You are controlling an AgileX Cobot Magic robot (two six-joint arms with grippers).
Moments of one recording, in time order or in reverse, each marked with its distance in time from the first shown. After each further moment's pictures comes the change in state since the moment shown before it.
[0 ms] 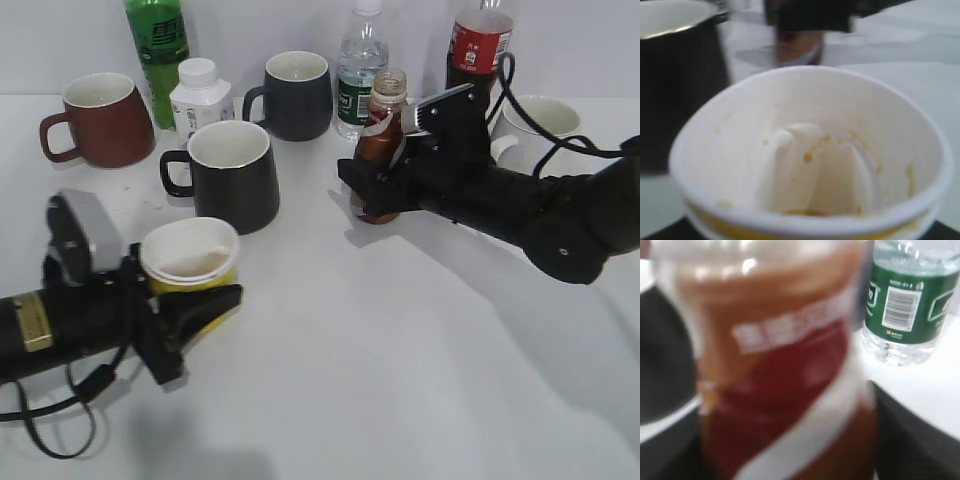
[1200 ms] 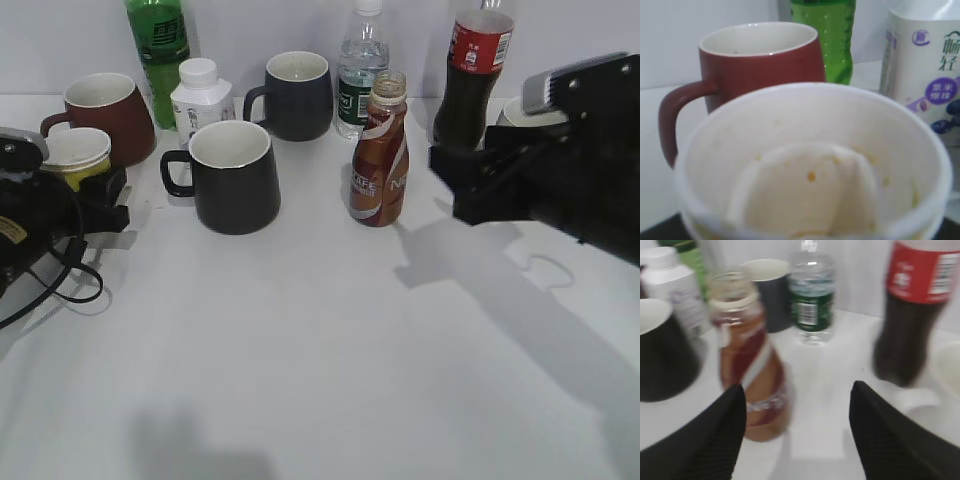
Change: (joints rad) left arm 0.095 0.094 -0.208 -0.663 0.050 0.097; right arm 0.000 -0.526 0.350 0.230 0.214 -0.097
